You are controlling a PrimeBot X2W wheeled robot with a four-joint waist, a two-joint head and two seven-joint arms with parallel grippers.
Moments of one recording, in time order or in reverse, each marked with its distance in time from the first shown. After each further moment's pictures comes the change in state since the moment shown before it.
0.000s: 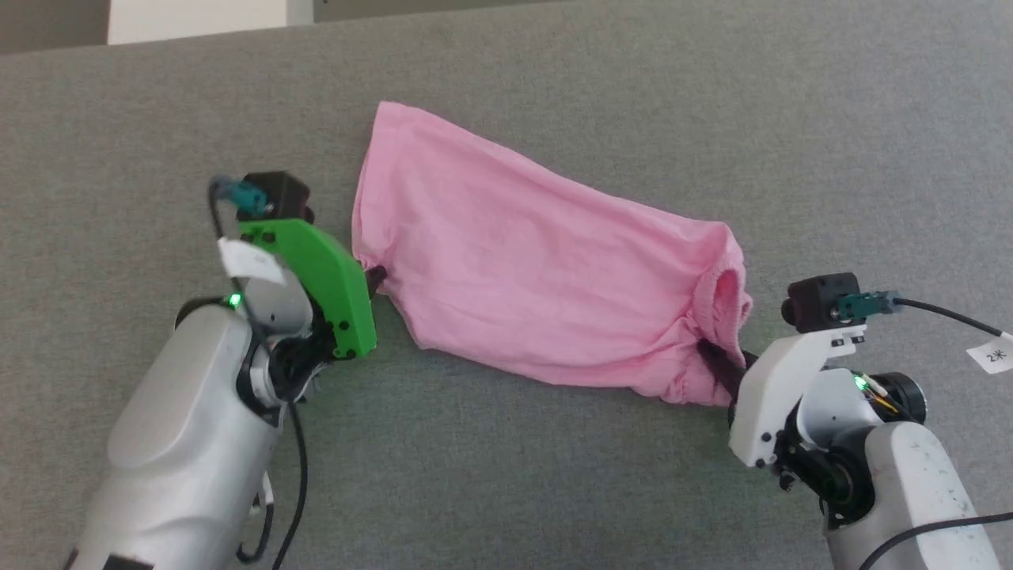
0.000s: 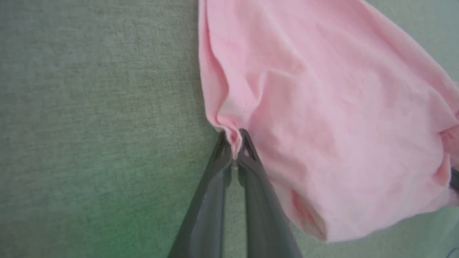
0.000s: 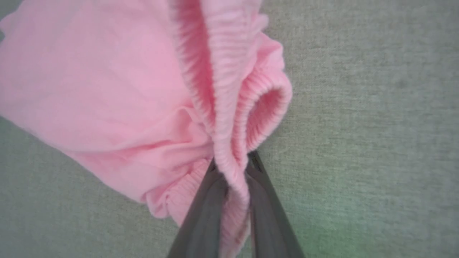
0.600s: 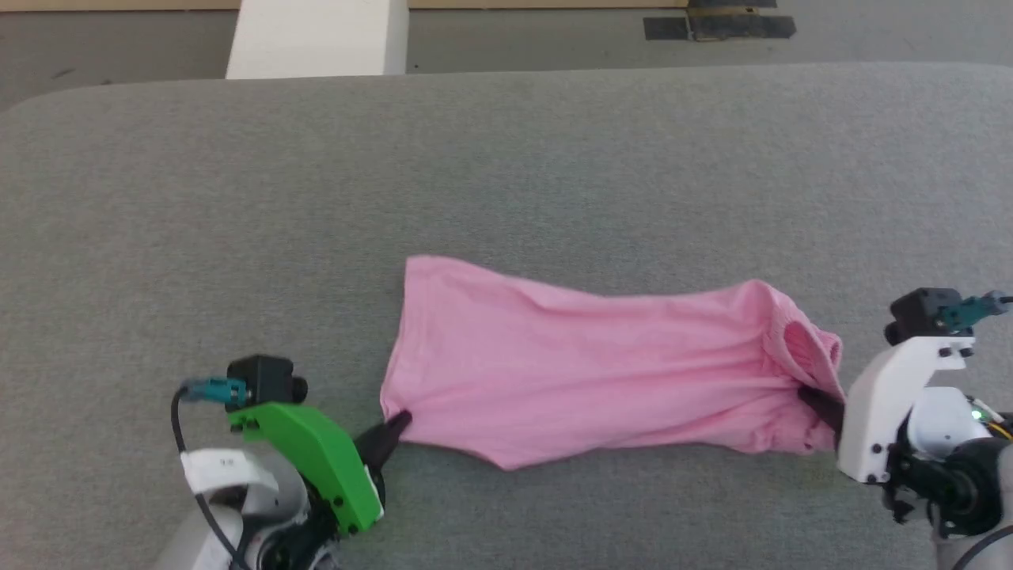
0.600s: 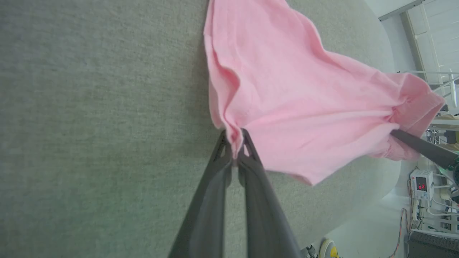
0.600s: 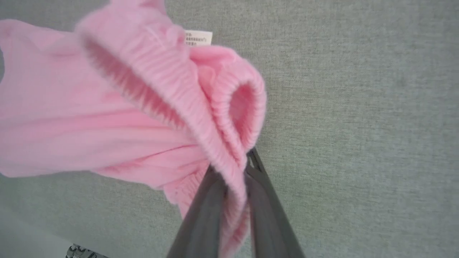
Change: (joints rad) left arm 0.497 0.004 0.104 -0.403 -0.166 0.060 -0.104; right arm 0.071 -0.086 -0.169 -0.144 0.070 -0.003 0.323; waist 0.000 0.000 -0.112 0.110
